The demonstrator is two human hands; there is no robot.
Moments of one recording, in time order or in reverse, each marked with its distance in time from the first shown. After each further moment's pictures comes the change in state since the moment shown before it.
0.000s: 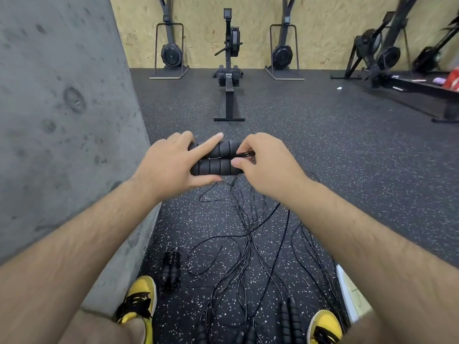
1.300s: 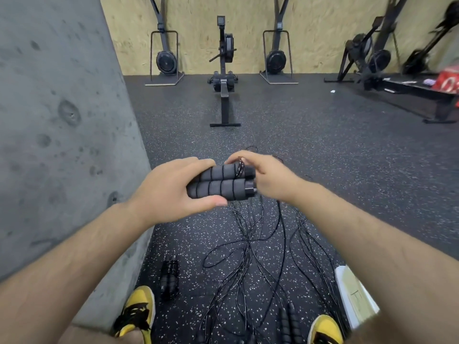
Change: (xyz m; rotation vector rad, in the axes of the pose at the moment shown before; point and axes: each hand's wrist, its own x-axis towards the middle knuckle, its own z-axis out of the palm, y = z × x) left_hand -0.007 0.021 -0.028 -0.479 -0.096 -0.025; right_hand 0.012 0.039 0.001 0.253 -0.277 -0.091
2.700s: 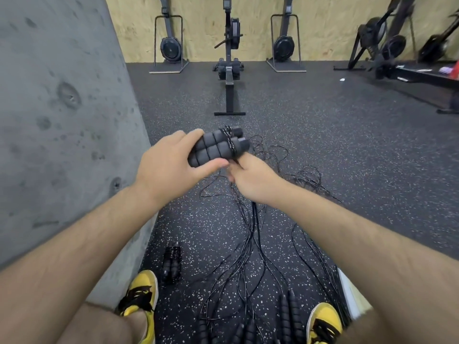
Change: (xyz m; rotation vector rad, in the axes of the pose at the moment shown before) left_hand 0.007 0.008 0.012 0.239 0.156 -0.289; right_hand -0.010 -0.032 0.038 0.173 0.020 0.179
